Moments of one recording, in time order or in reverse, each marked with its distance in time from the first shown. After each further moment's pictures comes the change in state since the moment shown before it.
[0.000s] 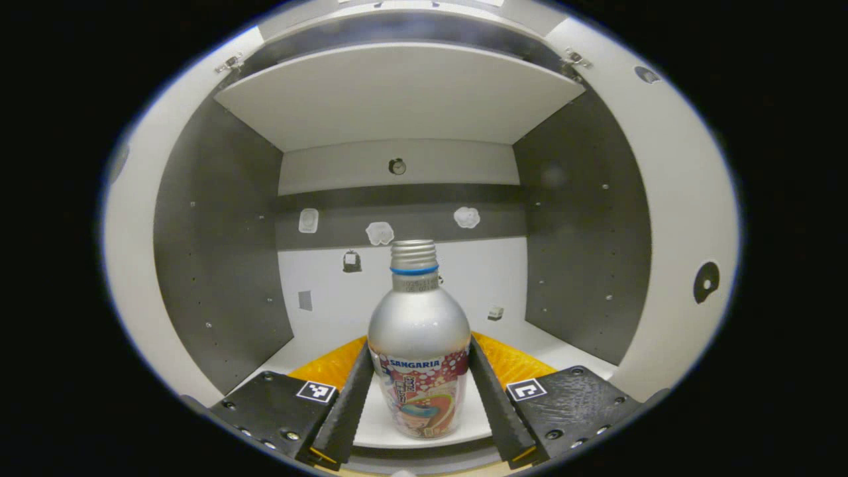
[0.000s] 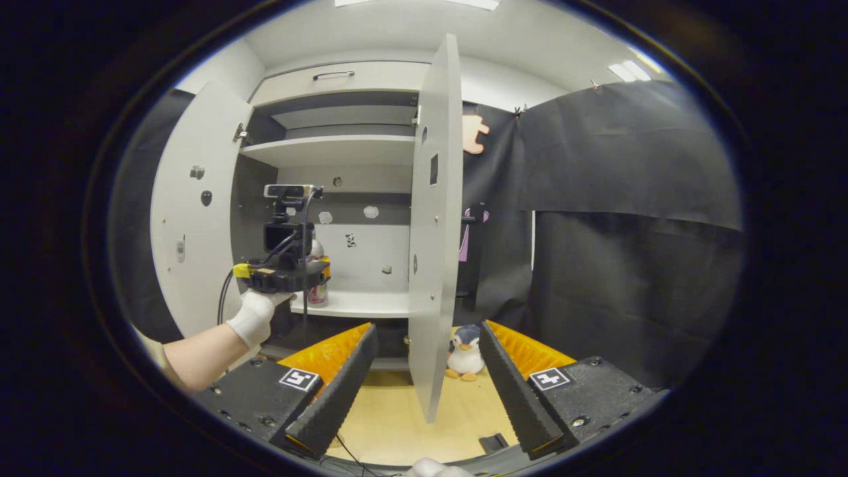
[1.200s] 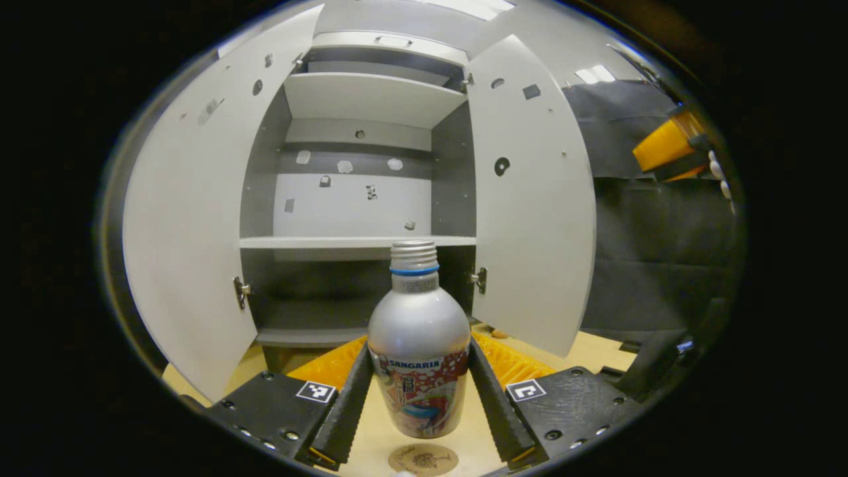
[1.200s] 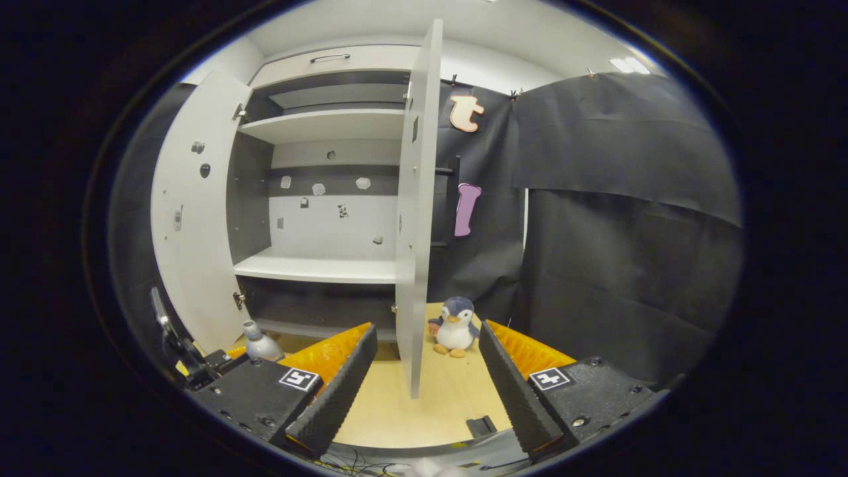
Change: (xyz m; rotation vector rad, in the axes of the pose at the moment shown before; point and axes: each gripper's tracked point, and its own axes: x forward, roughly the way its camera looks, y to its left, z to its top) left arm -0.273 -0.063 -0.203 -0.060 0.039 -0.276; right arm -0.020 -0.024 -0.052 -0.031 0.108 -0.016
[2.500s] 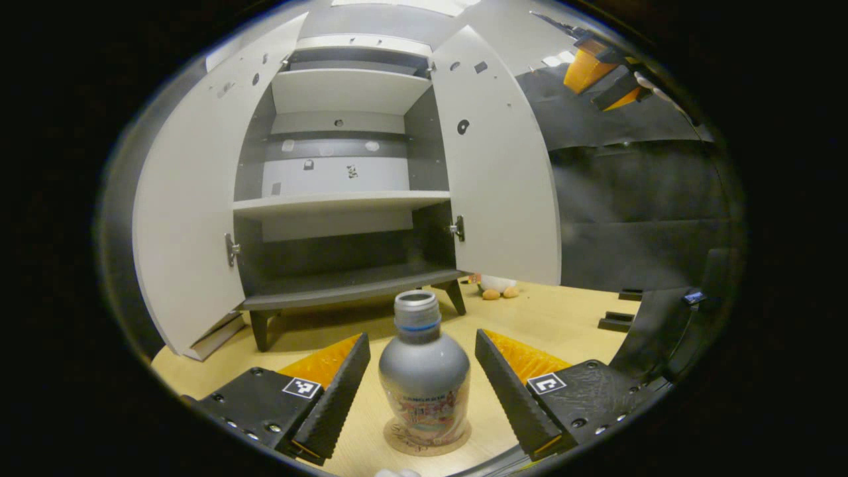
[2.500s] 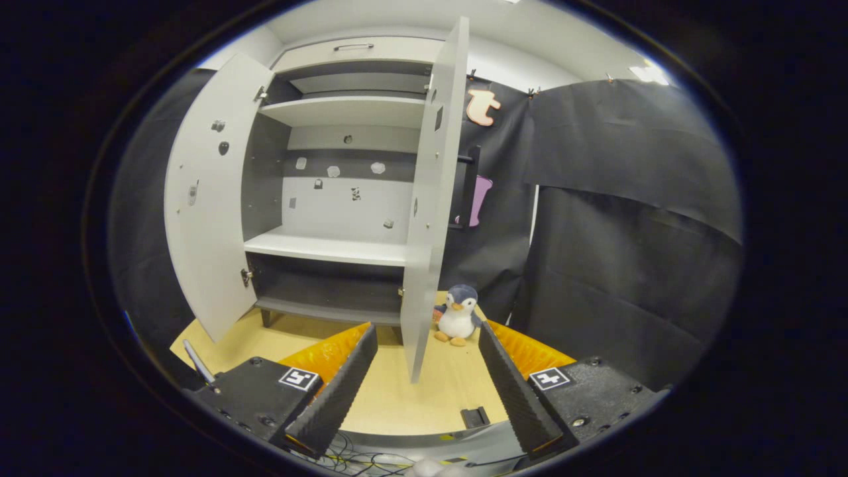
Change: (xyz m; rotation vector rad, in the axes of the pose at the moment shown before) left arm -0.025 -0.012 -0.066 0.083 -0.024 -0.038; right arm -0.018 0.008 -0.016 -0.049 0.037 0.025
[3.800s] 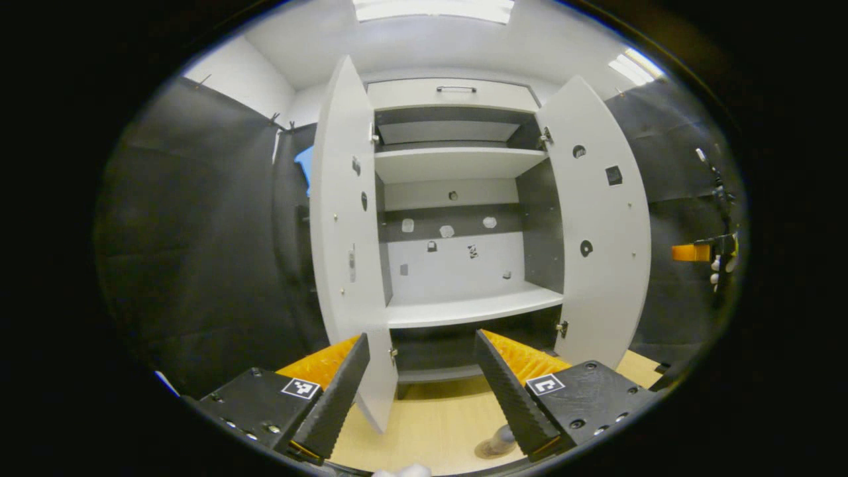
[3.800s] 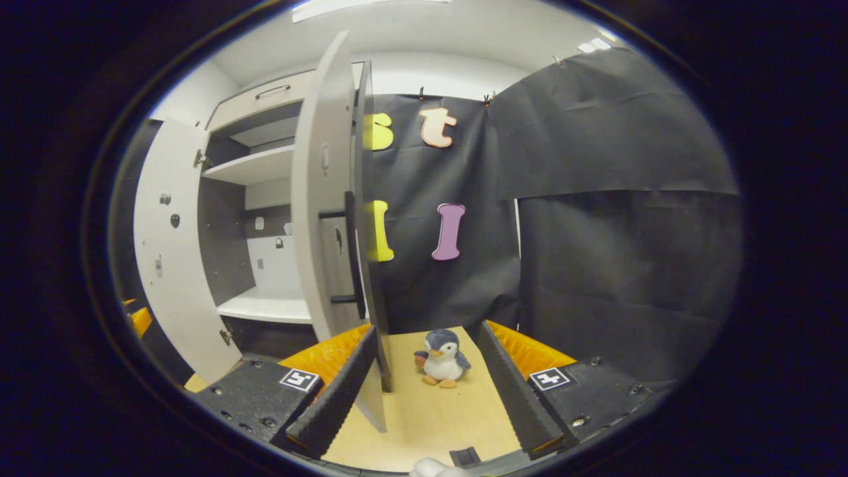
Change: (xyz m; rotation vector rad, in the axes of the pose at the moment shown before) left arm -0.111 0.126 0.250 -0.026 0.034 0.506; right arm 0.092 -0.124 0.079 0.165 -0.150 0.057
